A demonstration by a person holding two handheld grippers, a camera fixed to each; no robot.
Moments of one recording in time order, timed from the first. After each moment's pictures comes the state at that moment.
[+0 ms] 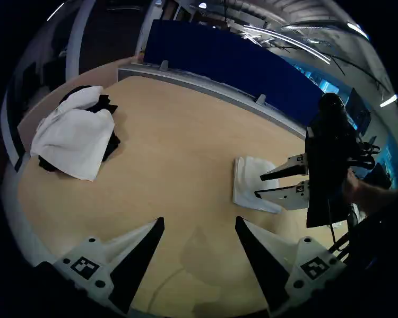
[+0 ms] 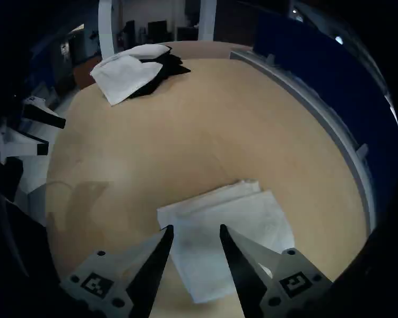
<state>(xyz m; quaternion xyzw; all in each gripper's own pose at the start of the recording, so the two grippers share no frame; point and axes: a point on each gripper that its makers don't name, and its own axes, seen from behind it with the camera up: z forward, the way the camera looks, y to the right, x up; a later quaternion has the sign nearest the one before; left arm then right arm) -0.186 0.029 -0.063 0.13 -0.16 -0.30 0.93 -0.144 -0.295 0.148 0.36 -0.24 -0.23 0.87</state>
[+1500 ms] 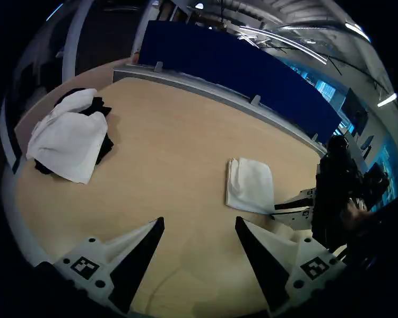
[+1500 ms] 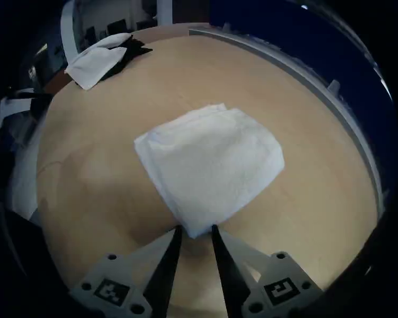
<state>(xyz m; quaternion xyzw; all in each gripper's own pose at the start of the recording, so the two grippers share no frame) -0.176 0.035 -0.057 0.11 -0.15 -0.30 0.94 -0.204 -0.211 0.093 0.28 -0.31 -0.17 0.89</state>
